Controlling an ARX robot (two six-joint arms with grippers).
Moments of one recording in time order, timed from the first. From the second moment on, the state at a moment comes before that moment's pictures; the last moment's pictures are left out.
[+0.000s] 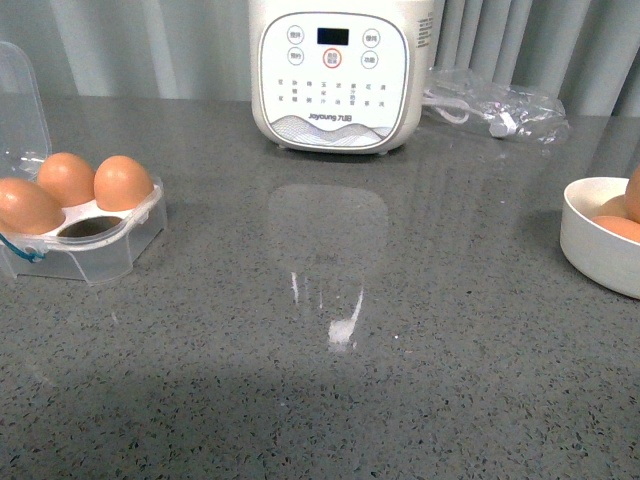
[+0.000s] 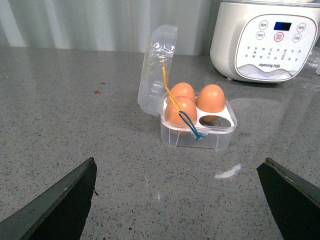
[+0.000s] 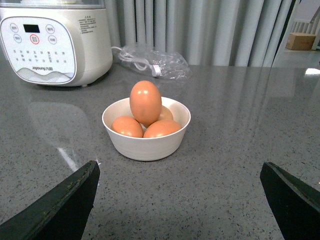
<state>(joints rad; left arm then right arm) 0.00 0.00 0.03 0.00 0.00 0.00 0.00 0.00 0.01 0.00 0.00 -0.01</state>
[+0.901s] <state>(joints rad) 0.00 0.00 0.03 0.00 0.00 0.00 -0.04 1.22 0.52 0.65 -0.02 0.05</state>
